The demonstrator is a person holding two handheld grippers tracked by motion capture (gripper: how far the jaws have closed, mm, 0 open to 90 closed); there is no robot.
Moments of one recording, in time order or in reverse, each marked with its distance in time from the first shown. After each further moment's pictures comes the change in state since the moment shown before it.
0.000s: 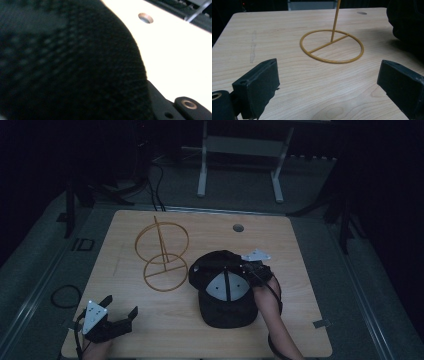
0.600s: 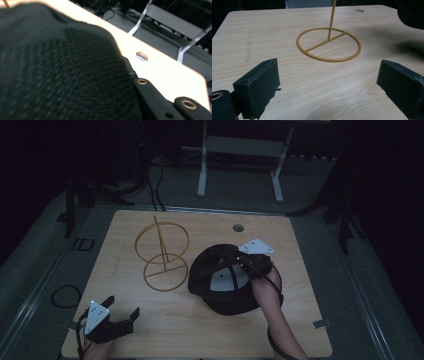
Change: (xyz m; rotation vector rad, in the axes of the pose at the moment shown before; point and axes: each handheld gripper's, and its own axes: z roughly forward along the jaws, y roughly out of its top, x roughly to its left) left arm -0.007 0.001 0.002 0.022 -0.022 0.023; right arm 0.008 0.046 -0.053 -0.189 0.011 -0.071
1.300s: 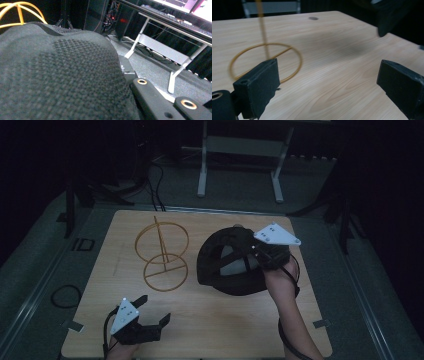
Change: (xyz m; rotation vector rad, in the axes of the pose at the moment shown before) left arm -0.078 0.050 0.009 -0.006 -0.255 0.045; right arm -0.017 0.047 -0.061 -0.181 -0.011 -0.005
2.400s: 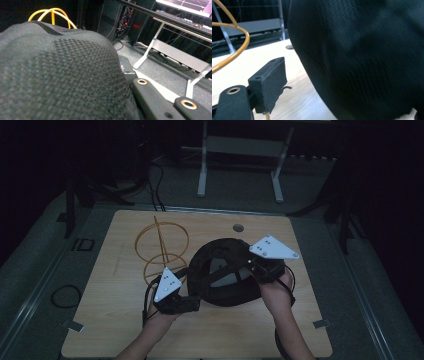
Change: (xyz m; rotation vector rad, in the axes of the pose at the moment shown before) left arm -0.036 0.076 0.071 -0.082 -0.087 0.076; right arm 0.022 -0.010 -0.013 -0.050 0.106 0.002
